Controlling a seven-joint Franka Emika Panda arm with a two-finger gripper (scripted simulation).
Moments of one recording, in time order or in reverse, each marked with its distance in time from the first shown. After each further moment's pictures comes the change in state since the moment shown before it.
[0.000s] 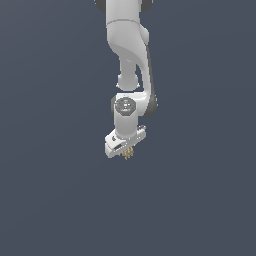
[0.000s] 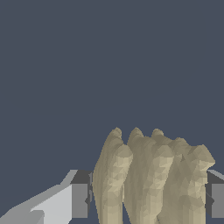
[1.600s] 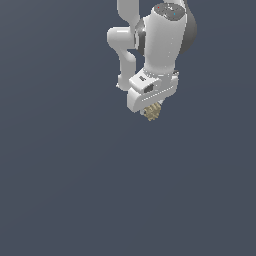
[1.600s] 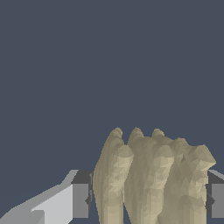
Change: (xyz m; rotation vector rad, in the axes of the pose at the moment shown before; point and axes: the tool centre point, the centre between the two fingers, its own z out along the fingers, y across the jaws) arm 0.004 -0.113 -0.219 -0.002 -0.001 -0.002
